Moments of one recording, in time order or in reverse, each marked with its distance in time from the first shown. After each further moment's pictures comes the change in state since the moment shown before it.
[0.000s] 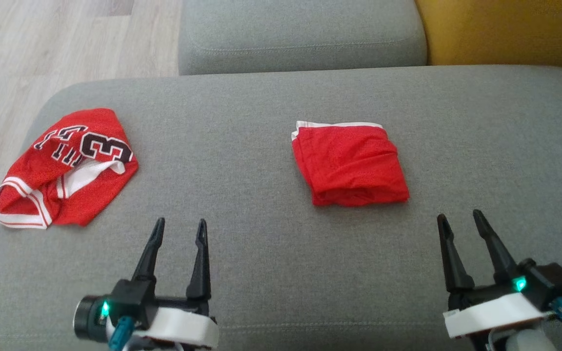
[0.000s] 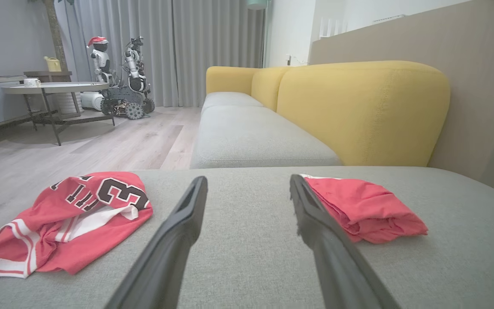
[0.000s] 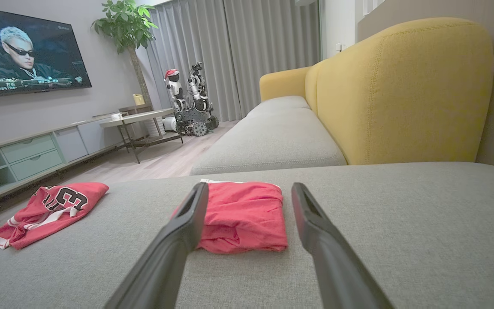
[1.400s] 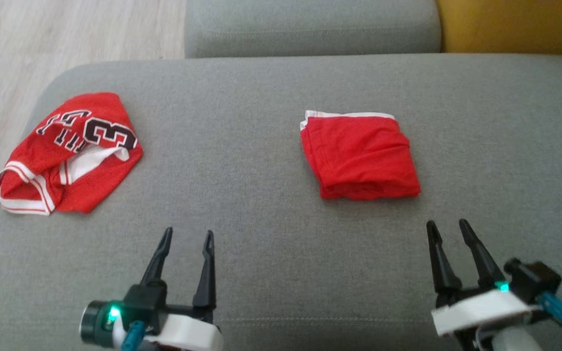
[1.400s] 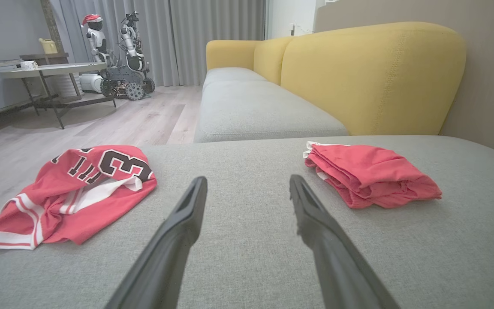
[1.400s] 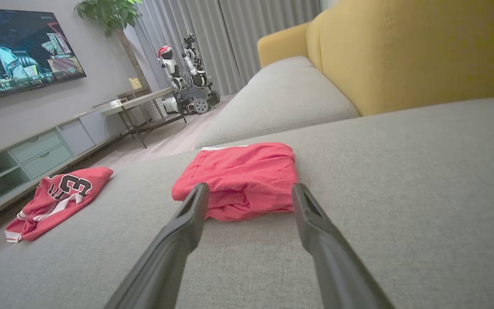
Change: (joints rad) left arm 0.015 0.000 -0.007 0.043 0.044 -0.008 0.000; right arm -0.021 0.022 0.027 0.096 0.077 0.000 0.000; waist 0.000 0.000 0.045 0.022
